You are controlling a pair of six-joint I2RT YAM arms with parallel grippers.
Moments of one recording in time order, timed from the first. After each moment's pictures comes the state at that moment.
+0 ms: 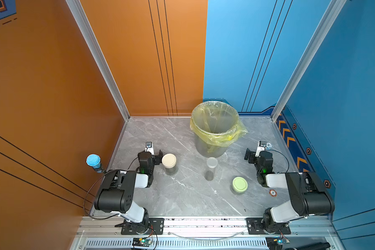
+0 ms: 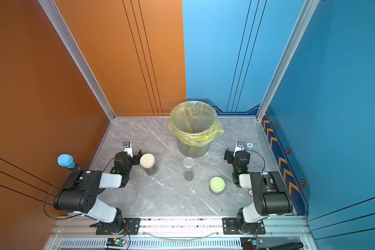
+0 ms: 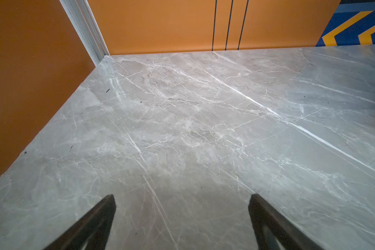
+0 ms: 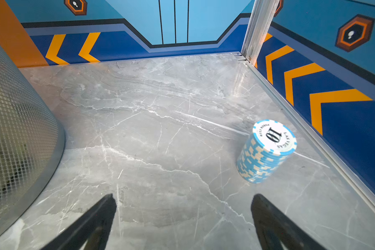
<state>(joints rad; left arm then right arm) -0.04 1.55 0.36 0.81 -0.16 0.00 0.04 1.52 0.37 0.77 0.20 0.07</state>
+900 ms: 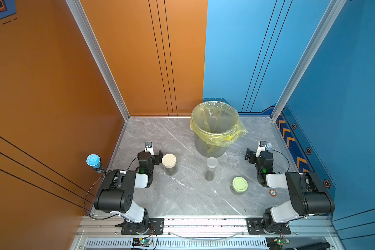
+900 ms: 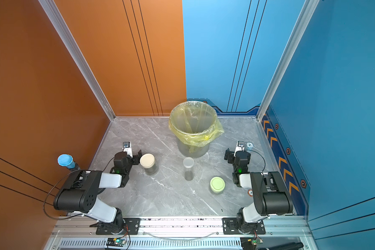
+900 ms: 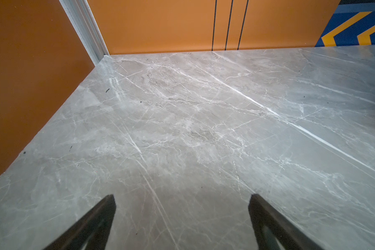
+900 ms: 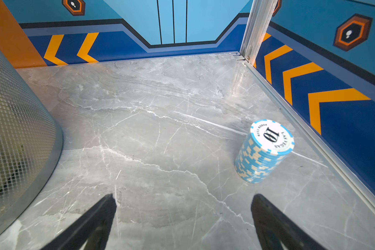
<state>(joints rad) -0.03 1.55 0.36 0.81 -0.15 0.00 0.03 1.52 0.37 0.77 0.20 0.07</state>
